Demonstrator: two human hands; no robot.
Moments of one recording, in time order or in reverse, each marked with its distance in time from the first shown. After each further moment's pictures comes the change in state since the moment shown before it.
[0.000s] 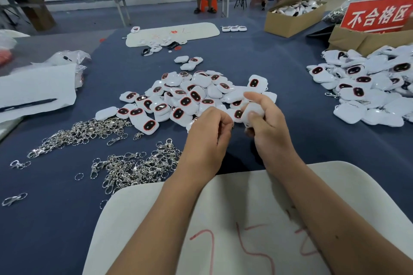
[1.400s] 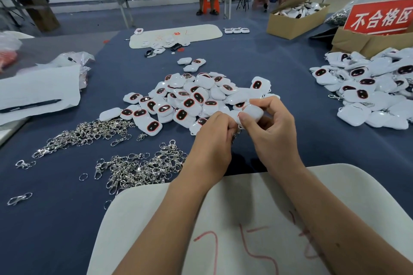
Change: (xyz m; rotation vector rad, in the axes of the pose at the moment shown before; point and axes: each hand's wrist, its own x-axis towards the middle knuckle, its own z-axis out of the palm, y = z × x) left_hand 0.001 0.007 0.001 0.101 -0.082 -0.009; right_hand -0.005 0.002 0.003 -0.097 0.110 -0.168
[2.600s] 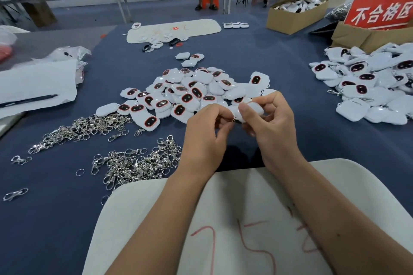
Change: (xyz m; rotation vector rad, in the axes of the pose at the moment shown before) left_hand 0.001 -0.003 -0.001 -0.182 0.170 -0.058; right_hand -0.001 -0.004 0.000 0.296 0.002 0.168
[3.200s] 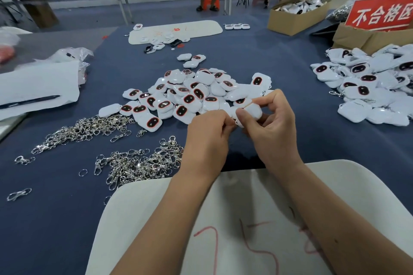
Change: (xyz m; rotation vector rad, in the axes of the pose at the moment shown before) left_hand -0.001 0.002 -0.003 0.194 -0.031 0.028; right_hand -0.005 -0.002 0.002 -0.240 -0.019 -0.213
